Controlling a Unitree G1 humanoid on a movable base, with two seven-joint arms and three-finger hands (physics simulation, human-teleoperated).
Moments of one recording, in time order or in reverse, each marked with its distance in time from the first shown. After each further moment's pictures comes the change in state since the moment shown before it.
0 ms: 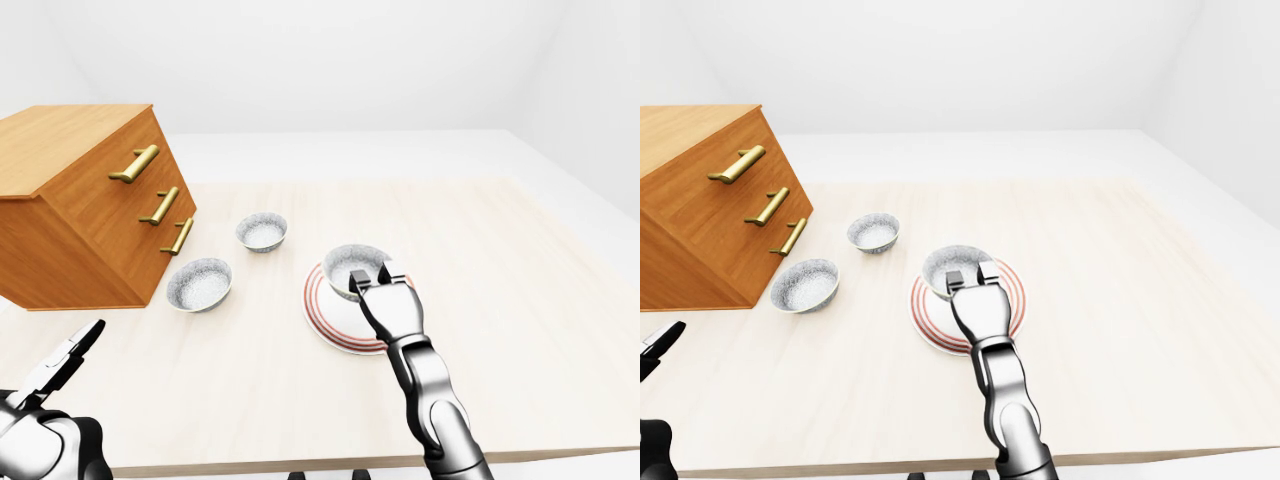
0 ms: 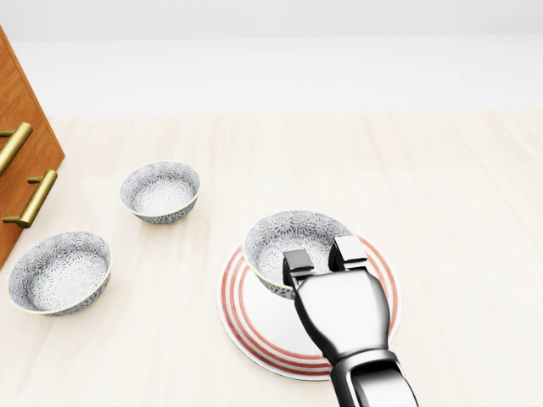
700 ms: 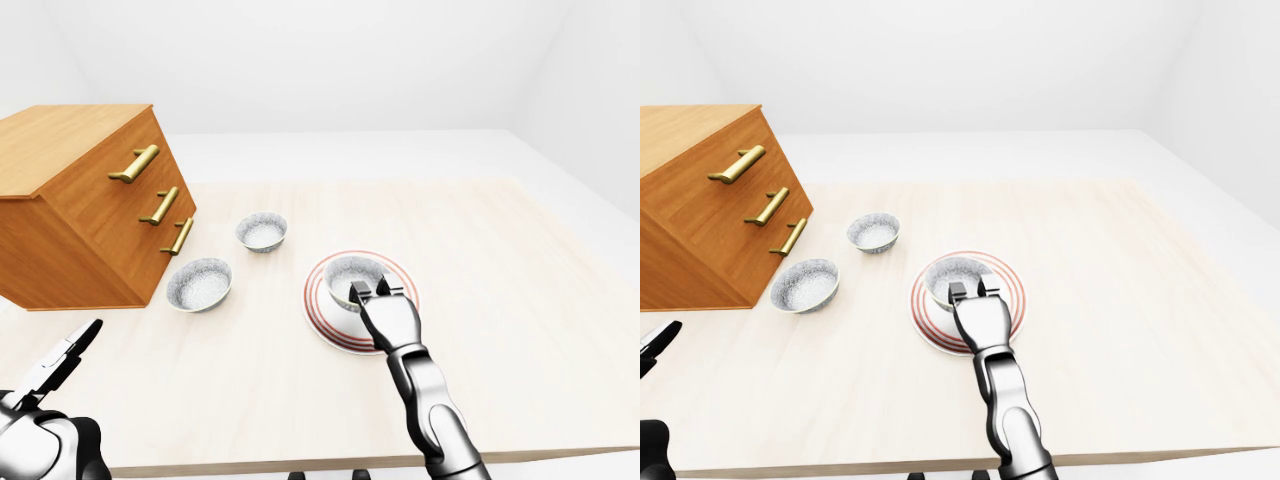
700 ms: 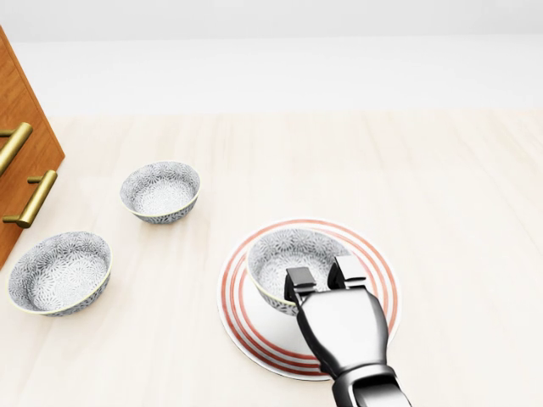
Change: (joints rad) left arm -0.001 -0.001 0.005 -0.014 -0.002 0.000 0.001; right arm 0.025 -0.020 -0.001 0.110 0.093 0.000 -0.110
